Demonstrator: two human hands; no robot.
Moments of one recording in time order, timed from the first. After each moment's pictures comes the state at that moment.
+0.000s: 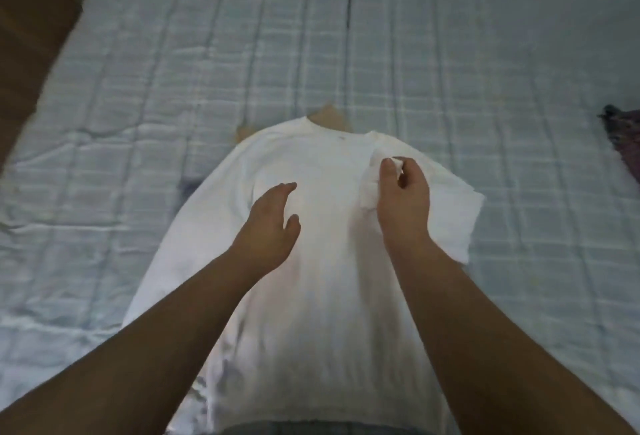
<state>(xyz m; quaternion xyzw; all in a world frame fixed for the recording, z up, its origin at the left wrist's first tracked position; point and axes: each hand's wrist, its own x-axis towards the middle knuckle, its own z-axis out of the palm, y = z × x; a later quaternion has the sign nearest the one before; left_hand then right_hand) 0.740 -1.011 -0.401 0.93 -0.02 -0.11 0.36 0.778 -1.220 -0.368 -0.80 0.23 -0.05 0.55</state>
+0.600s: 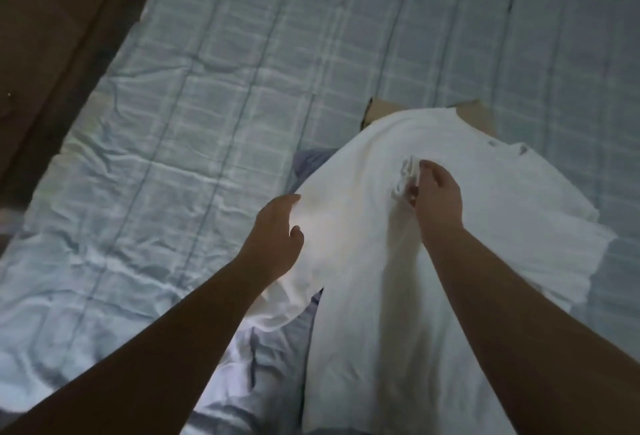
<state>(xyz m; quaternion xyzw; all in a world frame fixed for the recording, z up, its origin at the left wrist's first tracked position) 0.690 -0.790 -0.497 0.89 0.14 -0.12 0.41 0.812 -1.024 -0.466 -0.85 0.22 0.09 0.47</state>
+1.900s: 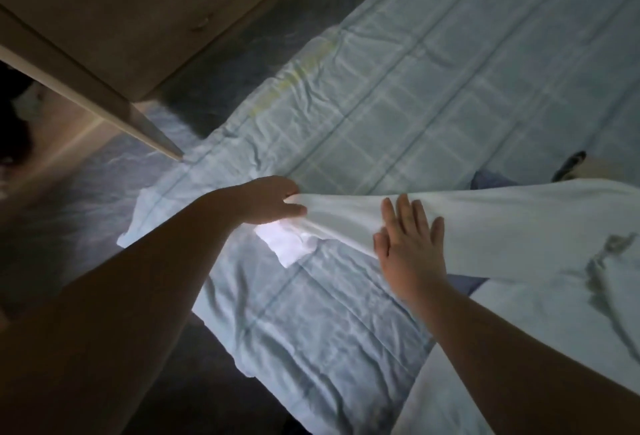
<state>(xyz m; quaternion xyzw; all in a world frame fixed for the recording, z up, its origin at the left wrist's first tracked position) 0.562 -0.537 -0.494 0.87 0.20 -0.32 0.32 0.660 -0.812 -0.551 -0.92 -0.37 0.13 -0.01</state>
